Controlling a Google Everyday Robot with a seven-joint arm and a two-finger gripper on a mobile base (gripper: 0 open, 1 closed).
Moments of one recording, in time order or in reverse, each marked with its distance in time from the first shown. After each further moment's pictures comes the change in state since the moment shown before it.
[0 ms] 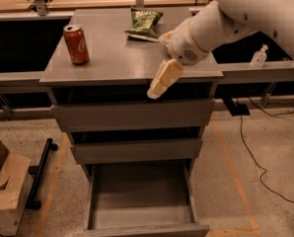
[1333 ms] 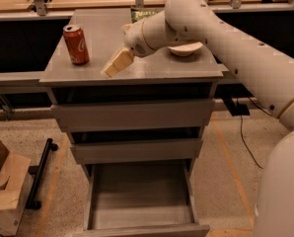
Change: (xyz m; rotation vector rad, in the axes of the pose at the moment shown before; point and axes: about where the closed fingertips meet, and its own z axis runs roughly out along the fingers) arm -0.086 -0.073 0.115 0.072 -0.270 0.043
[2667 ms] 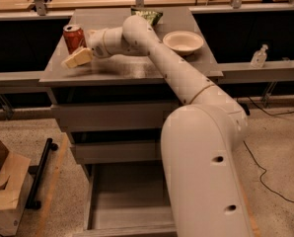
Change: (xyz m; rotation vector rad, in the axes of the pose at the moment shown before) arm -0.035 -0.047 0.175 -0.057 -0.255 0.150
